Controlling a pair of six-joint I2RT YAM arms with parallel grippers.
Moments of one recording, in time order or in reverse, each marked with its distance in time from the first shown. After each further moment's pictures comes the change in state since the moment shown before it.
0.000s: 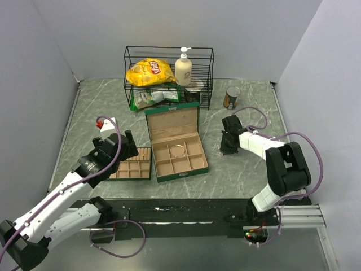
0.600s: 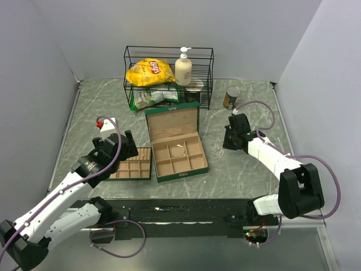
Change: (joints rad) left arm 0.000 0.000 0.000 0.000 0.001 0.000; right arm 0.000 -0.232 -0.027 -0.008 -0.033 -0.044
